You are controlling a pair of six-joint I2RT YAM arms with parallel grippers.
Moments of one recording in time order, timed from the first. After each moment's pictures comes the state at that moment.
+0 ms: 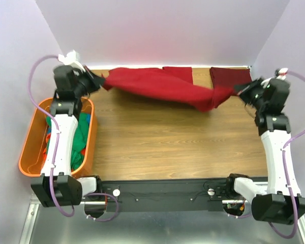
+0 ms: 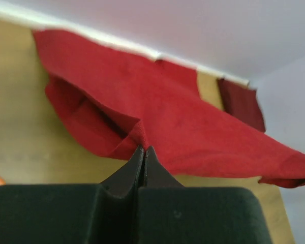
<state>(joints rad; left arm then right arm) 0.06 1.23 1.34 -0.32 0.37 -0.50 -0.14 1.05 1.18 -0.35 -0.18 0.73</state>
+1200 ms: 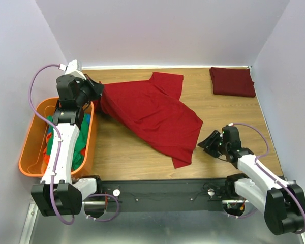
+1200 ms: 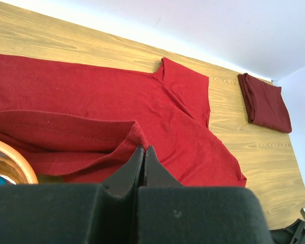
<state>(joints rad) 0.05 1.13 1.12 -0.26 0.30 -0.45 0.18 0.94 0.30 -0.21 -0.19 0.84</state>
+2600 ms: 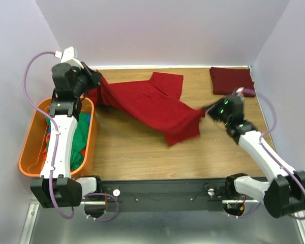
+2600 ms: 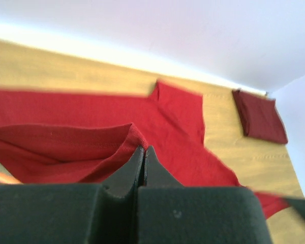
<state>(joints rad) 0.05 1.20 1.27 -0.28 0.29 -0.44 0.25 1.14 0.68 -0.11 -0.01 0.95</state>
